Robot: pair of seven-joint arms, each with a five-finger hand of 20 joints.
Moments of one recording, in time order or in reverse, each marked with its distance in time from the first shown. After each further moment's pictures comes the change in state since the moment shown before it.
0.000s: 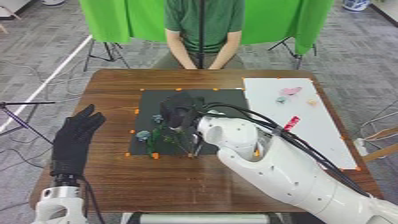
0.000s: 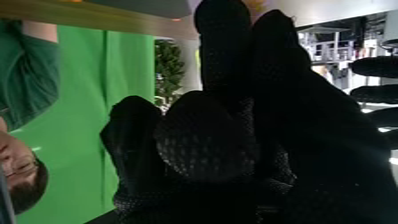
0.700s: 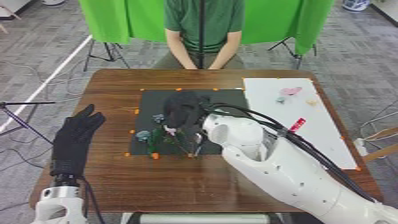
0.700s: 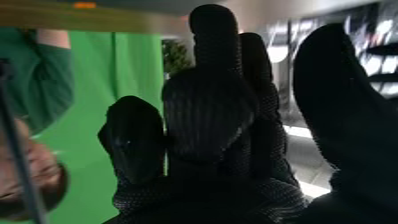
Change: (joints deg) left arm 0.0 0.0 -0.1 0.0 0.1 -0.4 -0.1; right arm -3.0 0.7 4.4 -1.9 3.4 0.3 0.4
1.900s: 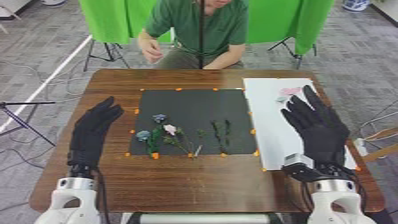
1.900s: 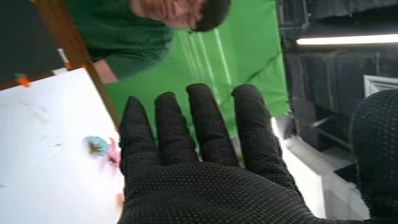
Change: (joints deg) left arm -3.8 1.4 4.7 0.3 2.8 -2.0 0.0; right arm -63.9 -12.3 56.6 -28.9 74.5 13.1 -17.7
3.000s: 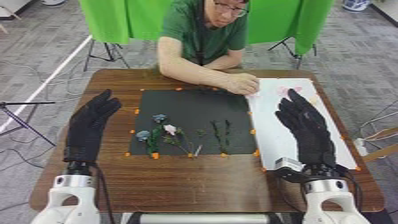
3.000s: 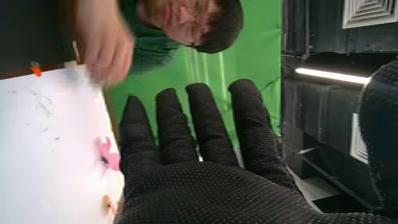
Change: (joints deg) left arm 0.2 -2.4 -1.2 -2.7 1.1 -1.0 0.2; right arm 0.8 0.1 -1.4 0.8 -10.4 0.3 0.6
